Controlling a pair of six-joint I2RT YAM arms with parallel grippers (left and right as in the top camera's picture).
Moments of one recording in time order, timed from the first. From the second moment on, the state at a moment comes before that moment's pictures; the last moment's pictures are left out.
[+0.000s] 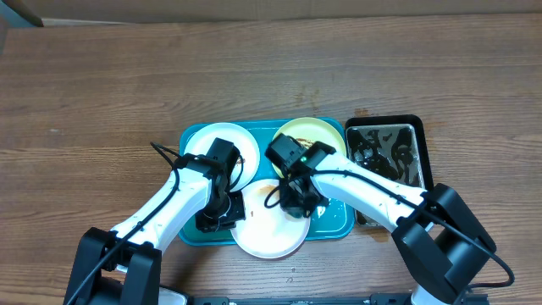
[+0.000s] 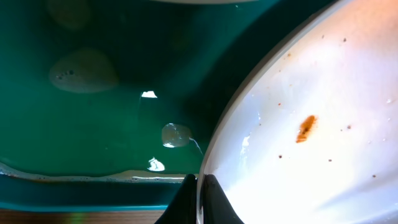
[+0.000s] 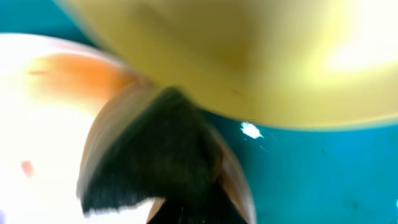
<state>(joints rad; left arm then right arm) -0.35 1.56 0.84 -0.97 0.17 -0.52 0.78 1.86 1.25 -0.89 -0.11 0.68</state>
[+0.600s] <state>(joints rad) -0.35 1.56 0.84 -0.98 0.16 -0.52 0.93 1.86 1.24 -0.64 -0.24 0.79</state>
